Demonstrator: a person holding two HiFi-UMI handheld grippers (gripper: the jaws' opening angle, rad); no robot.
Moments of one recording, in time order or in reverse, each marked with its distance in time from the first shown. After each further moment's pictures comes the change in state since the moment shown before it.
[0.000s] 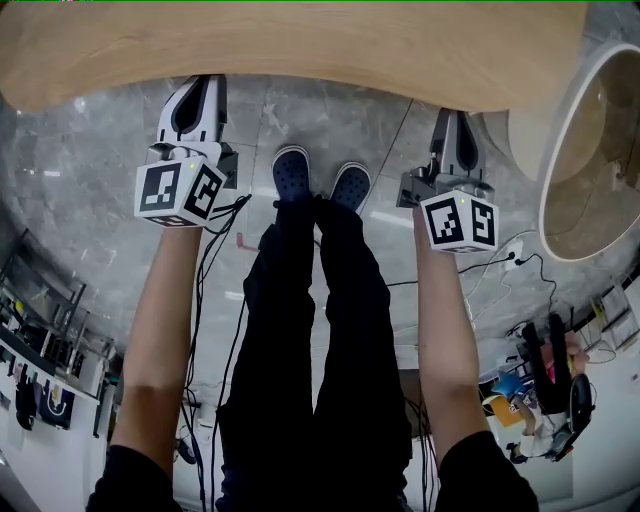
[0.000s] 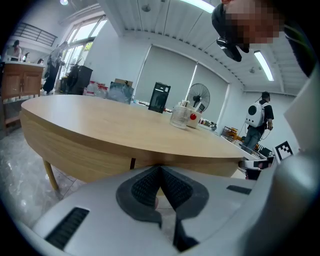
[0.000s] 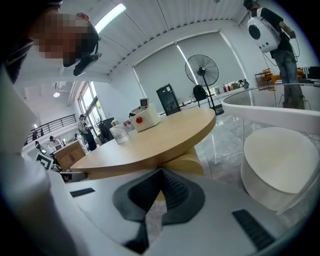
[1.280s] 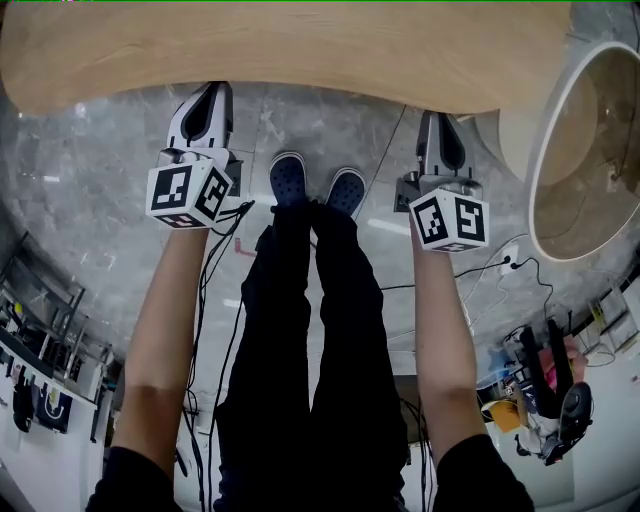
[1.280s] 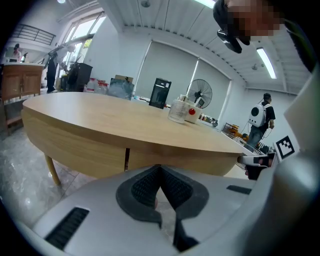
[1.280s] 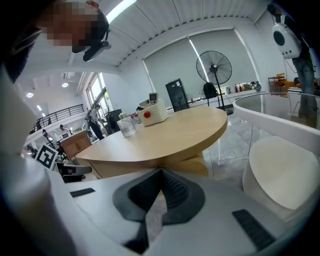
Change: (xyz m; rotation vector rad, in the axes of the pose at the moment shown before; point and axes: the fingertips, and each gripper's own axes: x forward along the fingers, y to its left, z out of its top) left arm -0.005 -0.010 -0.011 -0.004 0.048 0.014; right arm -0.002 0.011 0.000 -0.100 0.072 0.048
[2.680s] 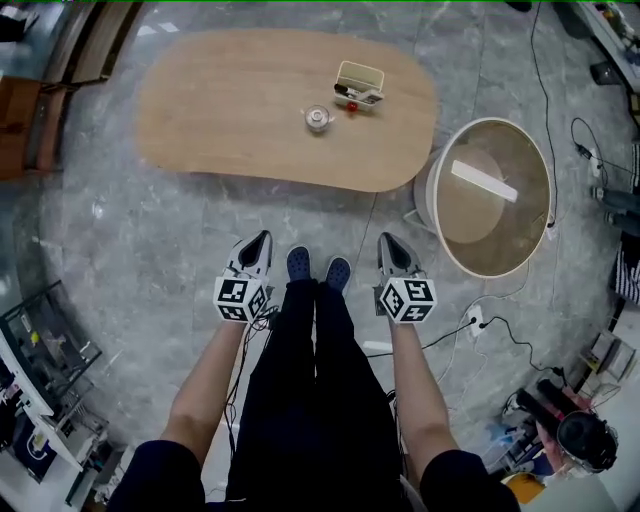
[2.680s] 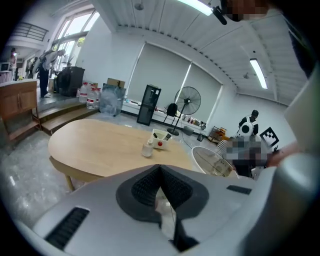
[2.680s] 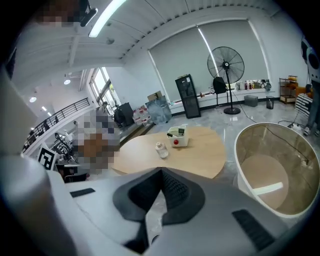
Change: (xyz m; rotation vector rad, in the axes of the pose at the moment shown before) left arm -0.255 -0.120 0.186 0.016 0.053 -0.098; right arm -0.215 0.140 0.199 -0.020 0.182 0.068
